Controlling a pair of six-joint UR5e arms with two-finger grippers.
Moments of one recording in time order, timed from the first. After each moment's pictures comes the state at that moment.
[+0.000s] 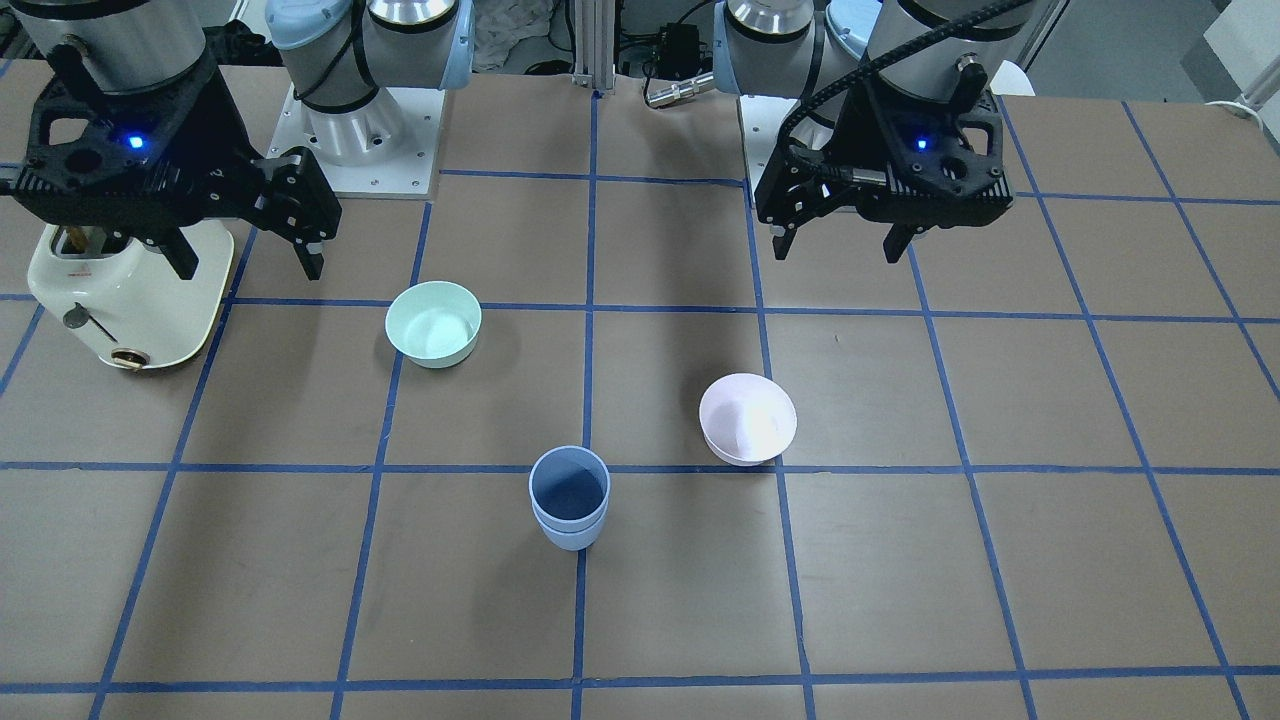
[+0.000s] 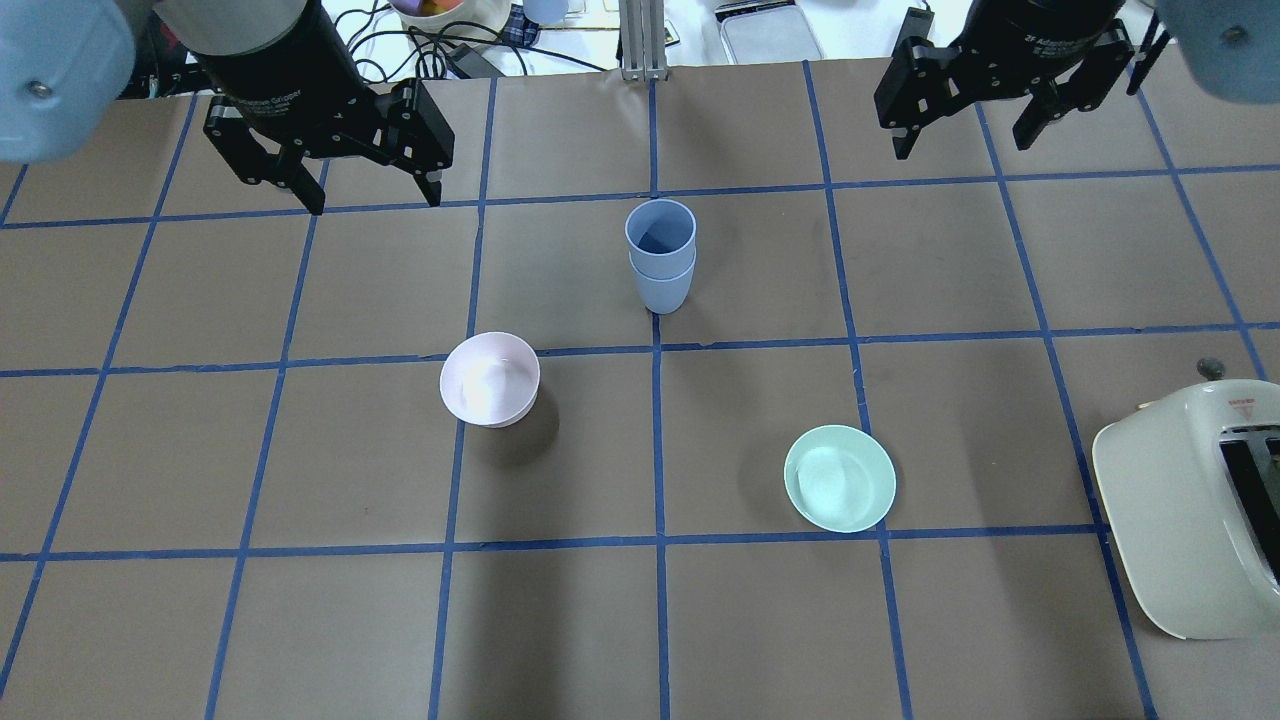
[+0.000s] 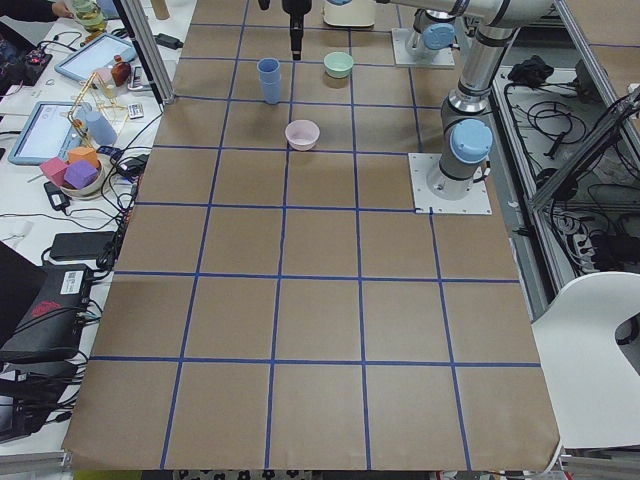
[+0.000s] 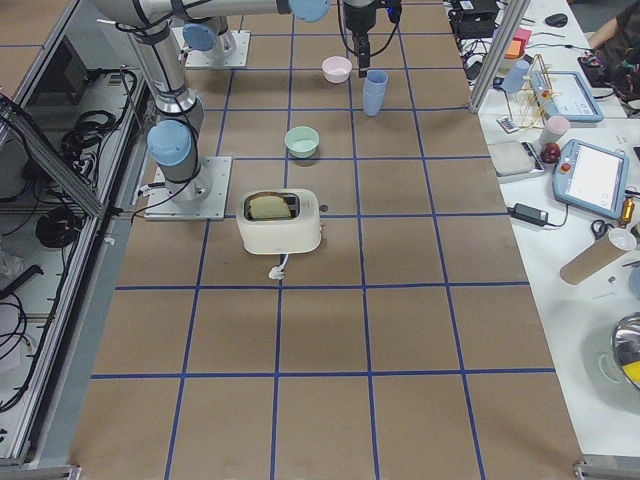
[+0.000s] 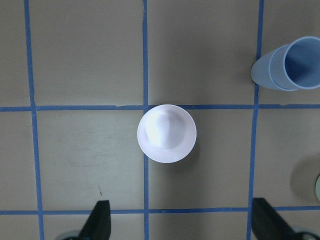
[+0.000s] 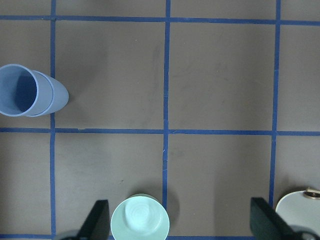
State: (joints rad) left arm -1.64 -1.63 -1.42 -1.64 1.55 -0.08; right arm 1.56 -1.52 1.44 -1.60 -1.58 -0.01
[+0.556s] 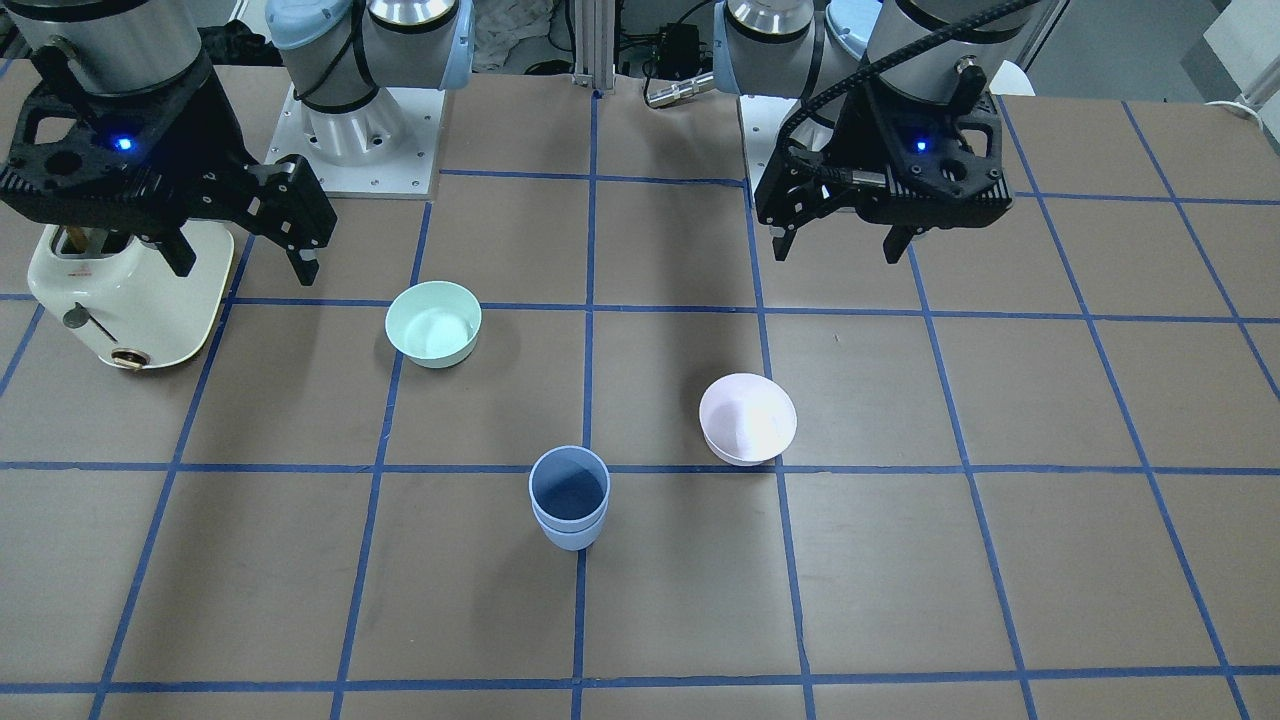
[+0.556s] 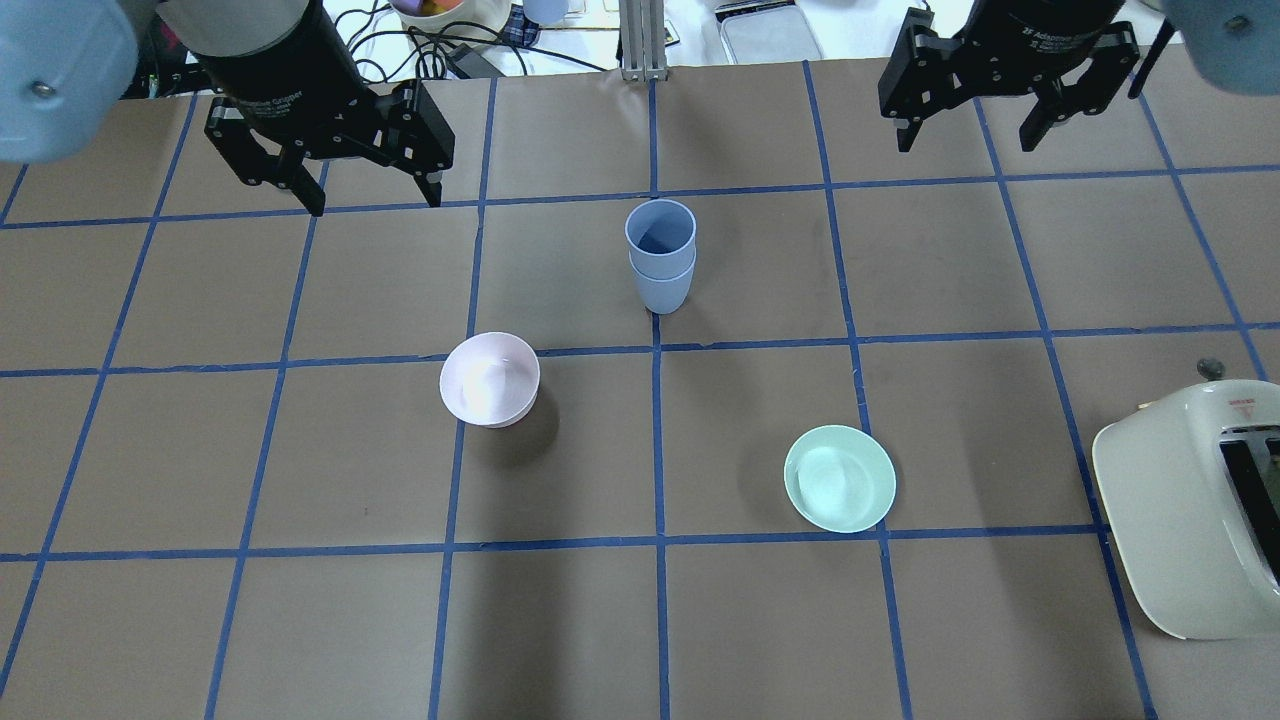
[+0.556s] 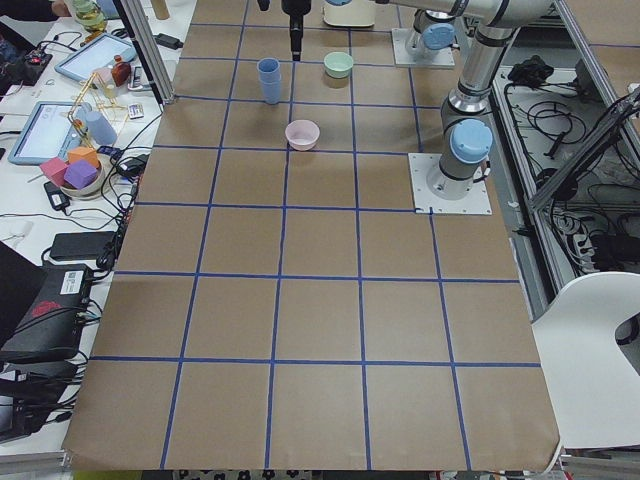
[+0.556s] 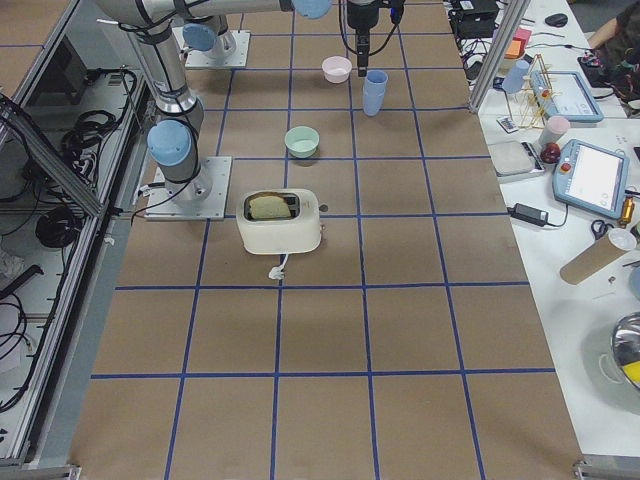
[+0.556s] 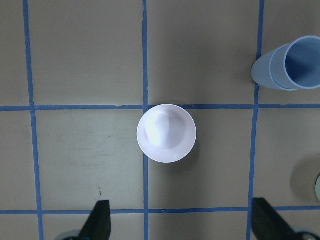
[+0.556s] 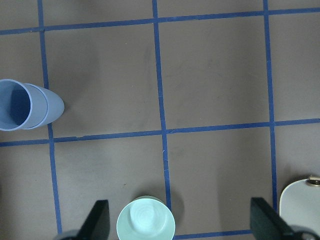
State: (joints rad) left arm -1.64 -1.63 -1.42 -1.64 1.55 -0.08; right arm 1.56 -1.52 1.44 -1.59 -1.59 0.06
